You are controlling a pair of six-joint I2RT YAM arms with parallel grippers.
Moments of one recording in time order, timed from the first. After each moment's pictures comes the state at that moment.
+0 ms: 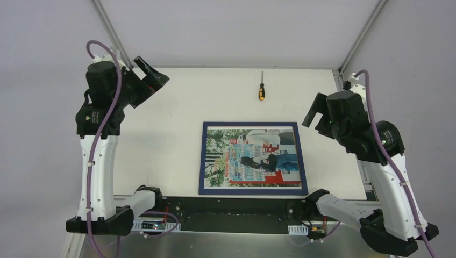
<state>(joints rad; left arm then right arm) 0.01 1.10 1.62 -0.87 0.15 -0.65 0.52 1.02 1.64 -1.39 0.52 0.68</state>
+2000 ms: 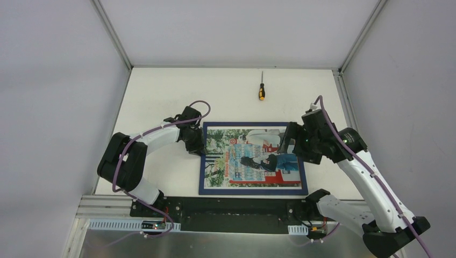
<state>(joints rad) -0.44 1.55 0.84 -0.50 0.19 -0.63 0.52 0.95 1.16 -1.27 0.04 0.75</state>
